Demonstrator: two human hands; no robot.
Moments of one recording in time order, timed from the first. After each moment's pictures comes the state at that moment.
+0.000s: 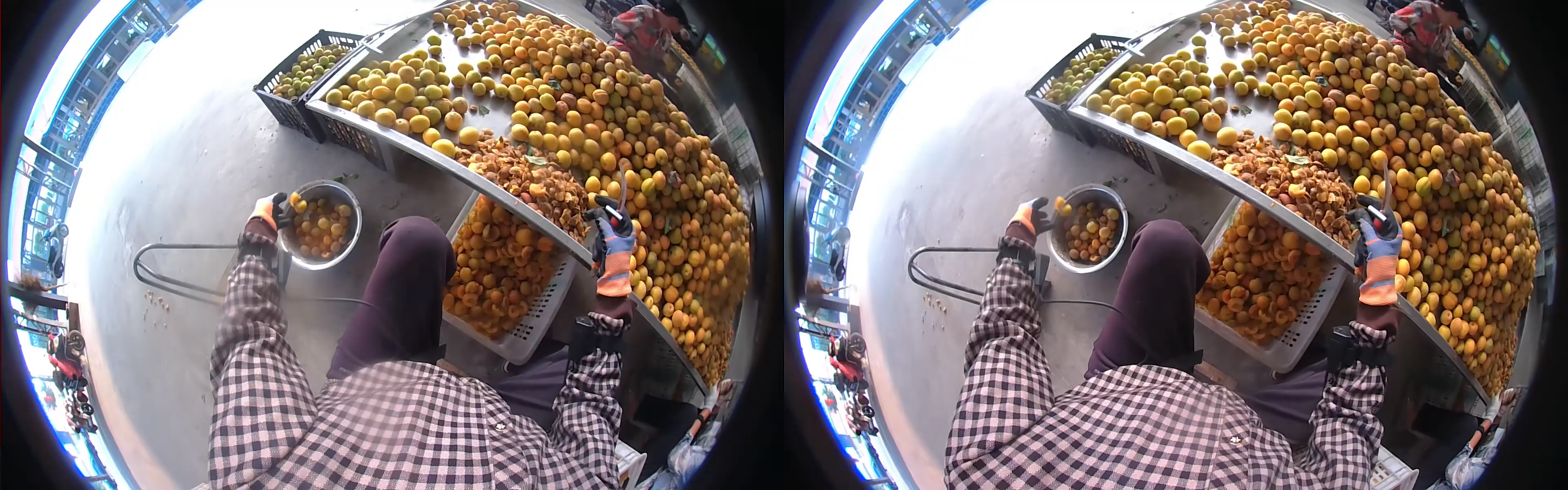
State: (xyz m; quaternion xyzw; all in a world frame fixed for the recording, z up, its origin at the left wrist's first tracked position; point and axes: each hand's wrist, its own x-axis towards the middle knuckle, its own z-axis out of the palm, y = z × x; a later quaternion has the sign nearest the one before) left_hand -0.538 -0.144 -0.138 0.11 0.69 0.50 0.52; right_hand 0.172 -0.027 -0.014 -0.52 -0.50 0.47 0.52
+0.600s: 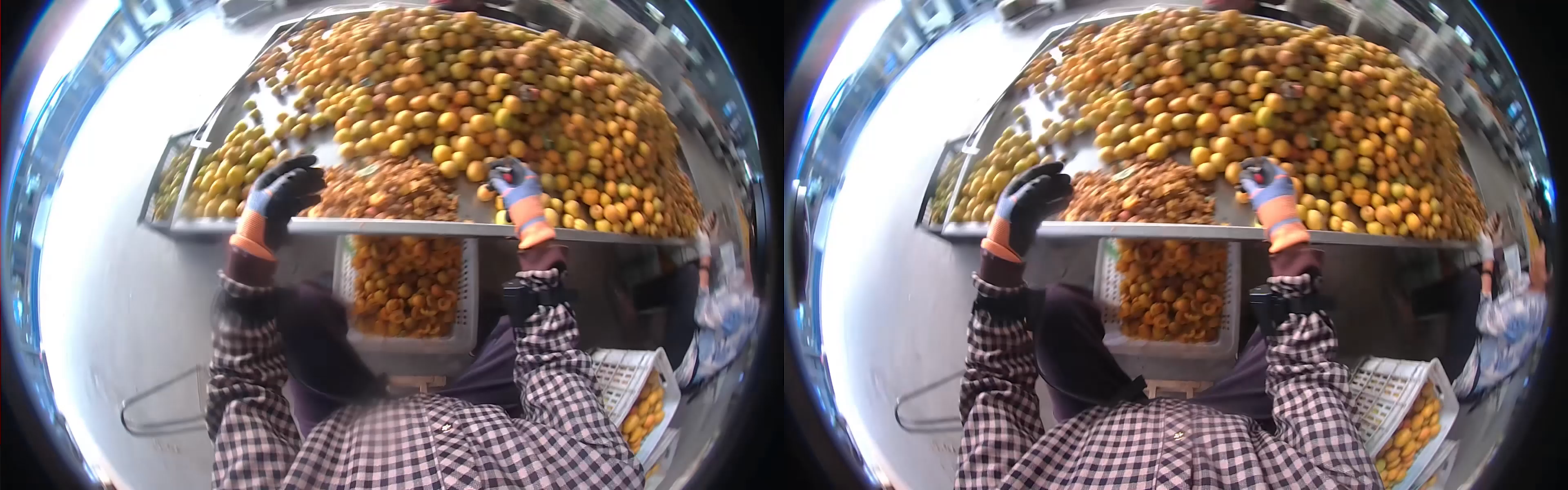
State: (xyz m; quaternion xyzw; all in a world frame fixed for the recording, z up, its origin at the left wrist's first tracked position) left_hand -0.164 0.007 0.052 0.47 0.37 0.44 0.67; right_hand 0.252 -0.019 -0.038 -0.62 -0.52 0.27 0.52
